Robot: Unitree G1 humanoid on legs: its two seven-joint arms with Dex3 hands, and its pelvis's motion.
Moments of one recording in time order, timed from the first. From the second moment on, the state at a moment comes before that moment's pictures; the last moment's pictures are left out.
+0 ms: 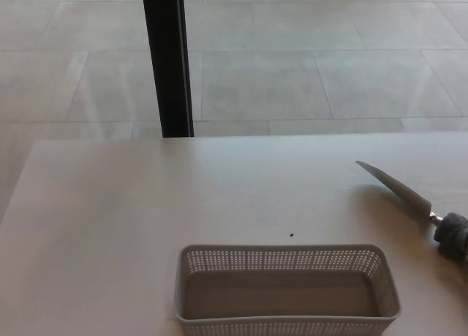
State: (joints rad) left_arm 0.08 0.55 0.37 1.29 -0.08 -0.18 -0.21; right_arm -0.20 -0.90 0.20 0.26 -0.25 0.17 0.25
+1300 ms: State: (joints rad) left_arm 0.10 0.55 0.33 1.31 -0.08 -0.18 -0.21; right_arm -0.54 -0.71 0.57 0.69 -0.64 0.41 0.19
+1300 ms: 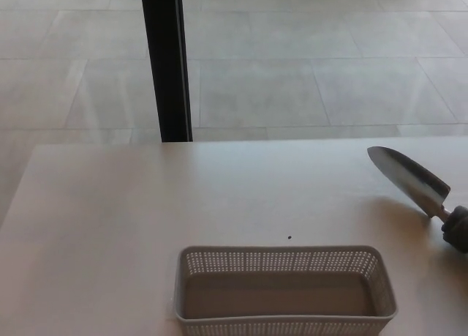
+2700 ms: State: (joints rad) left_arm 0.09 0.55 0.33 1.31 -0.08 -0.18 -0.21; right_arm -0.32 -0.71 0.21 0.78 -0.60 -0.01 -0.22
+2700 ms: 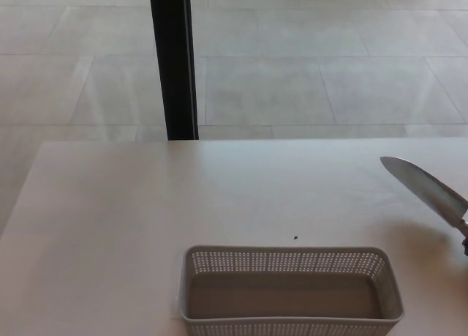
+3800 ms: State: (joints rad) left_arm 0.01 0.55 0.42 1.23 -0.14 -0.18 -0.28; right_arm -0.31 -0.80 -0.10 0.66 -0.51 -0.45 -0.56
